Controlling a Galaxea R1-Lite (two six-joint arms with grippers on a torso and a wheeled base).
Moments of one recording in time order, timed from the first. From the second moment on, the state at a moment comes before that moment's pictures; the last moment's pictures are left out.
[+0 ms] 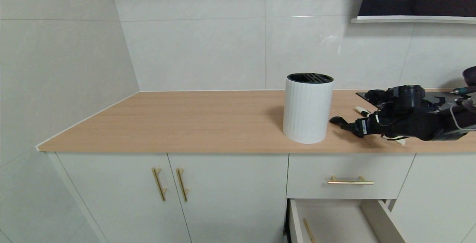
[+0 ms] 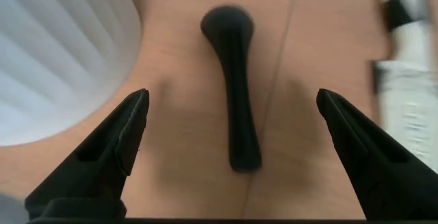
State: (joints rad) left arm 0.00 0.00 0.00 0.00 -0.02 0.01; right arm -0.03 2.18 -1.34 -0.32 0.25 -0.15
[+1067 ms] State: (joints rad) left arm 0.00 0.00 0.00 0.00 -0.02 0.01; right arm 0.00 2.24 -1.33 -0.37 0.18 -0.09
